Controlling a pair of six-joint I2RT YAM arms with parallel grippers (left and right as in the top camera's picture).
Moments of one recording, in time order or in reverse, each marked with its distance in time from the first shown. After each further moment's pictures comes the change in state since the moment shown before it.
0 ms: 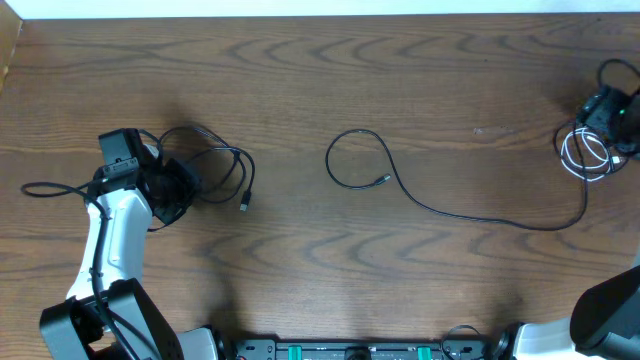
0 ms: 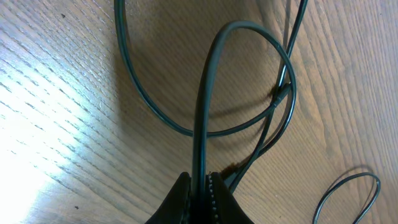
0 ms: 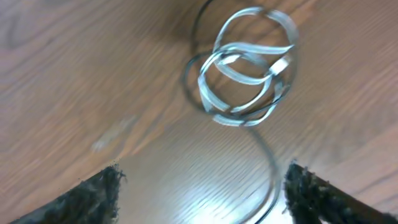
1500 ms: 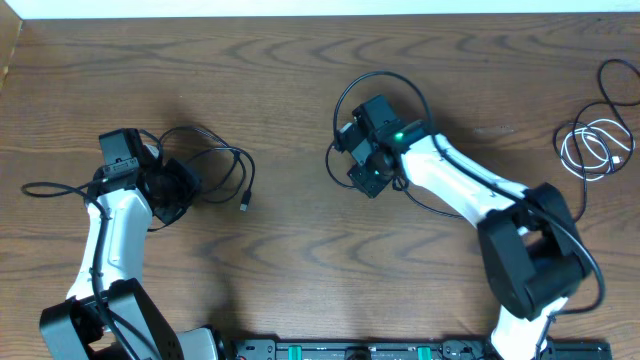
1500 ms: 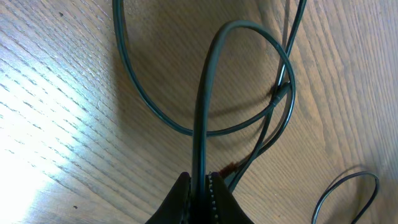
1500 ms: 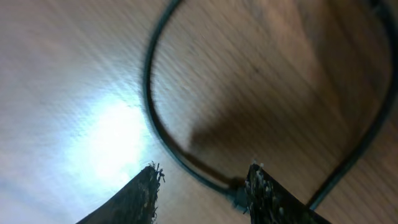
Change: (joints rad) left arm 0.000 0.000 0.000 -0.001 0.004 0.000; right arm 0.929 0.309 -0.202 0.290 -0.173 -0.542
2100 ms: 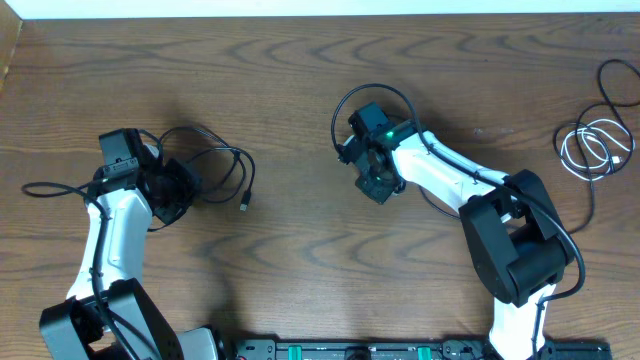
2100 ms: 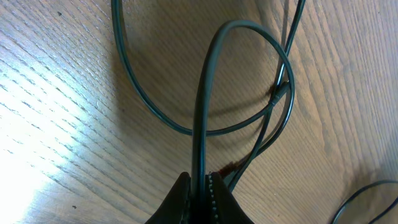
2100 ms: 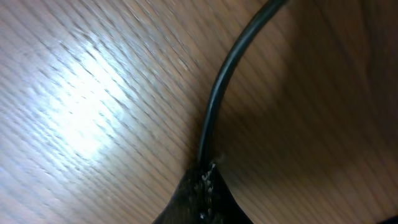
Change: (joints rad) left arm 0.000 0.000 0.000 0.000 0.003 0.000; right arm 0.002 0.082 0.033 -0.106 0.138 -0.084
